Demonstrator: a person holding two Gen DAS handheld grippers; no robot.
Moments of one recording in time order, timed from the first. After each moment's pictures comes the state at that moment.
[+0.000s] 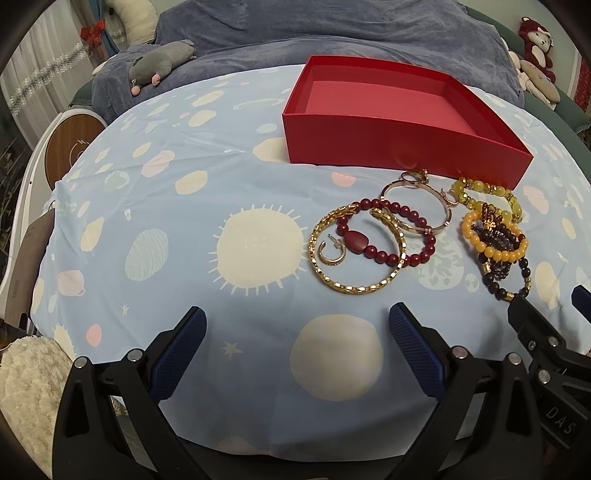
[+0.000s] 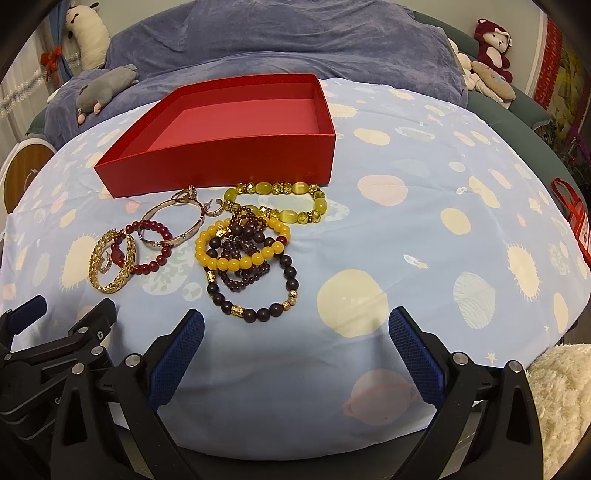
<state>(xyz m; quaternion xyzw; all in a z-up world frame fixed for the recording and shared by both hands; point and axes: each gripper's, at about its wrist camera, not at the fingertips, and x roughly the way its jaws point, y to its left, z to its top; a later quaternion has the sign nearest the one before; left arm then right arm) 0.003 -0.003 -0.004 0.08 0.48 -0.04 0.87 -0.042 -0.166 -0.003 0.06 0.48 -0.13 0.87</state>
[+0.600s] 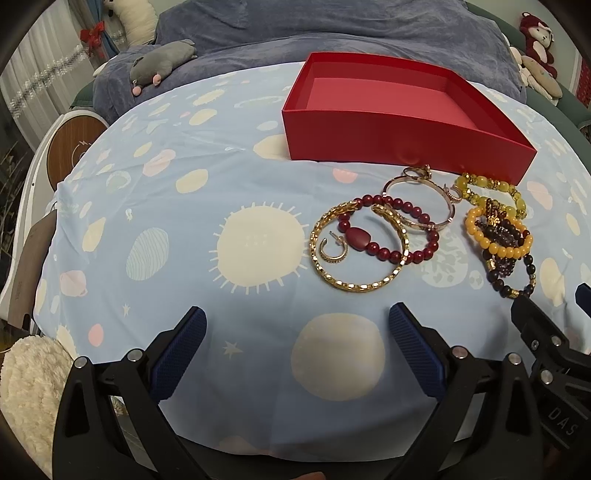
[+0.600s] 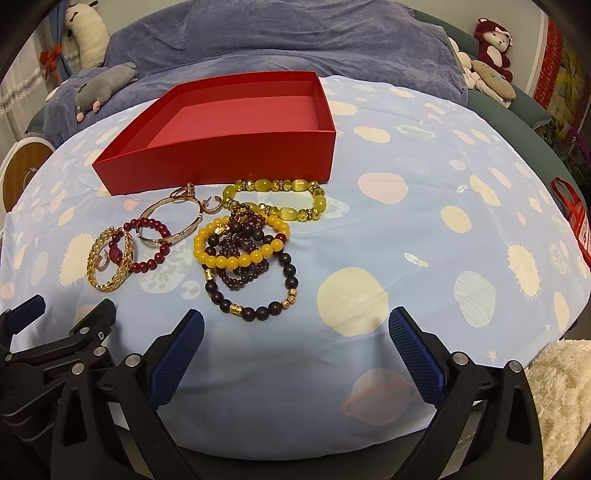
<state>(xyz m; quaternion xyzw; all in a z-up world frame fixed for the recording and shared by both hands) 0.004 -0.004 -0.006 0.08 0.49 -0.03 0.87 -0.041 -0.165 -0.004 0.06 0.48 -0.13 0.86</state>
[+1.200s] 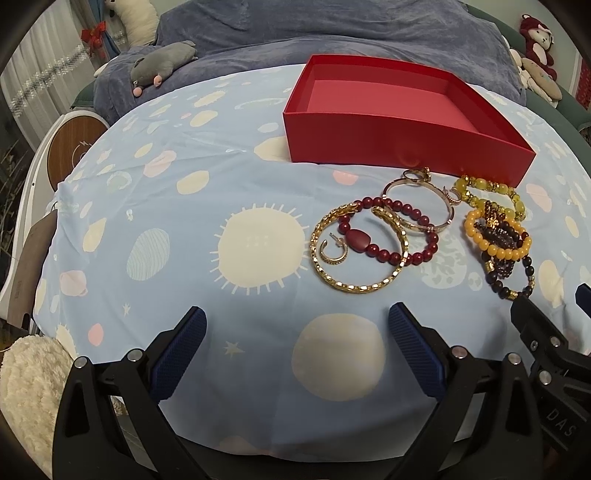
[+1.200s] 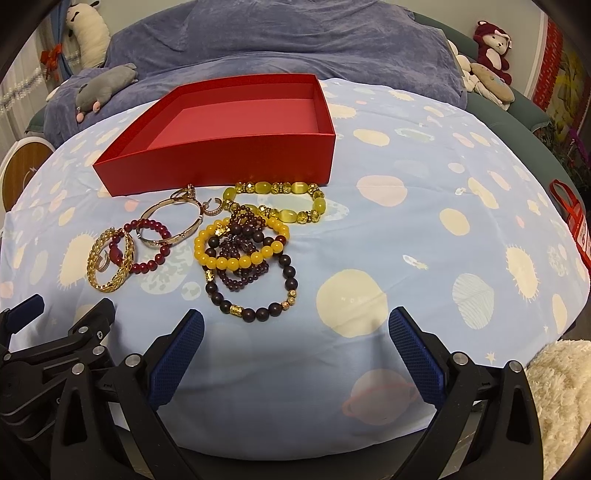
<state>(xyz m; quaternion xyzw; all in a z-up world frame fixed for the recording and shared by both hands) 0.004 -0.003 -0.005 0.08 0.48 -0.03 0.87 -0.042 -0.164 -0.003 0.05 0.48 -0.13 0.87</state>
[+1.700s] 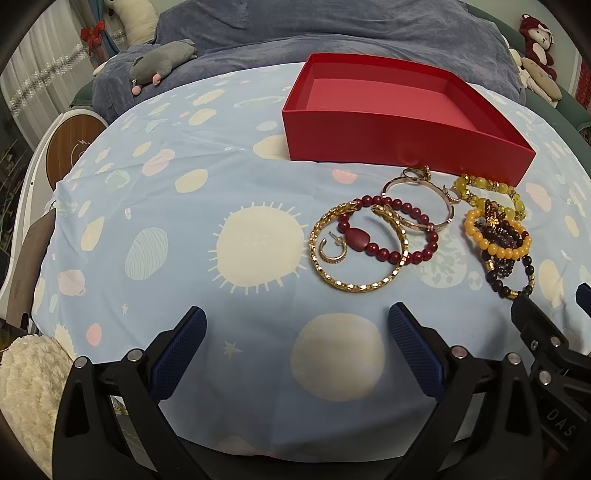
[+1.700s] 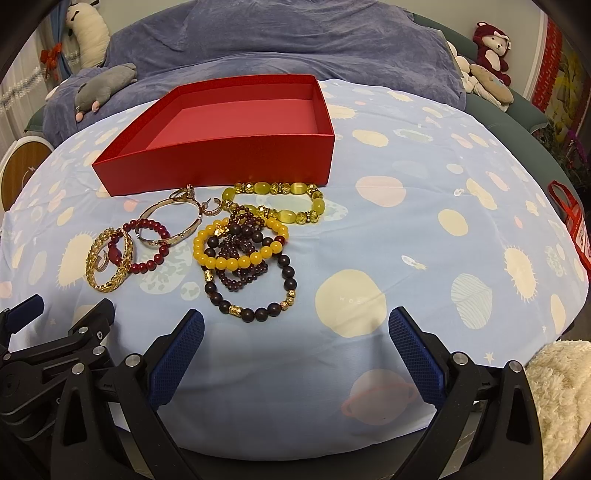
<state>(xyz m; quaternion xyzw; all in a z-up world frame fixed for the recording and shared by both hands) 0.006 -0.004 -0.007 0.08 0.48 -0.03 0.87 -0.042 -0.164 -0.003 0.05 0.48 -0.13 0.87</state>
